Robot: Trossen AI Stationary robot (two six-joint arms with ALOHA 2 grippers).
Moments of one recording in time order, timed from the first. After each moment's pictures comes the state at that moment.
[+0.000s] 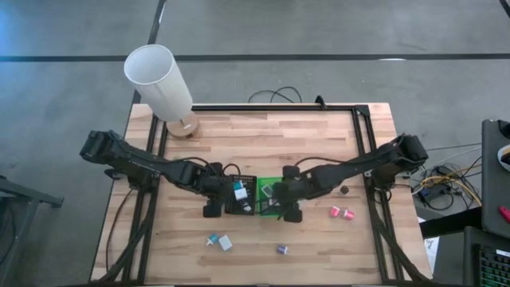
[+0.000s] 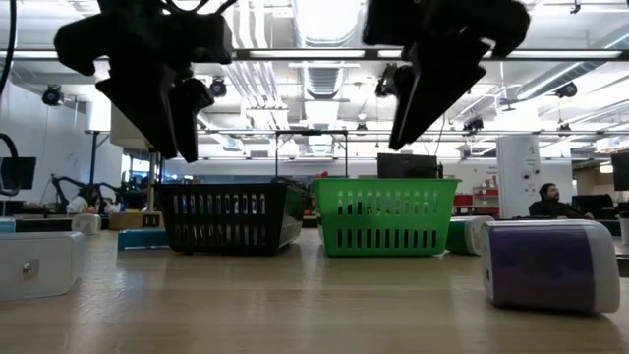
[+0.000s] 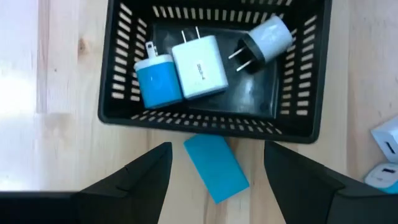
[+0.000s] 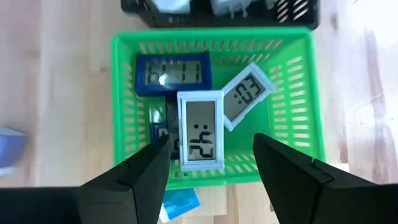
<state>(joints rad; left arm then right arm) -0.24 1.50 1.00 -0.74 -0.14 -0.22 0.25 1.69 1.22 -0.66 0.16 0.26</state>
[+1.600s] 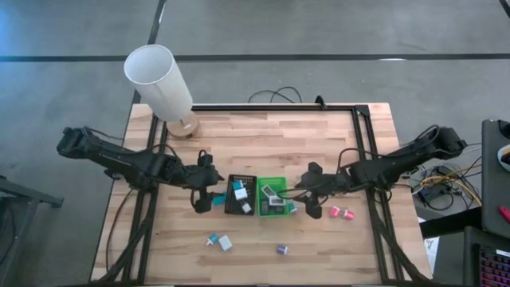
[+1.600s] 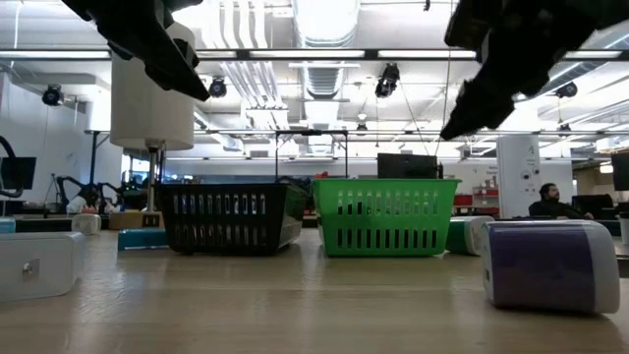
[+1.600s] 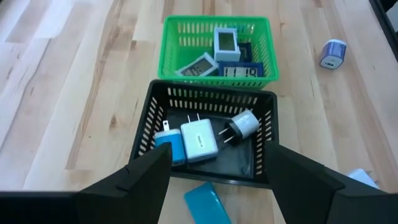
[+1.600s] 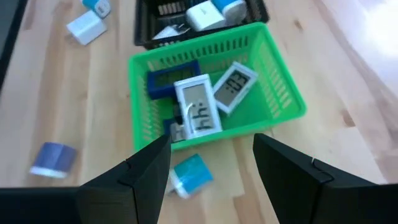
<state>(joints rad) -0.25 1.14 0.80 -0.45 -0.19 -0.21 0.29 1.23 0.68 -0.21 0.21 0.46</state>
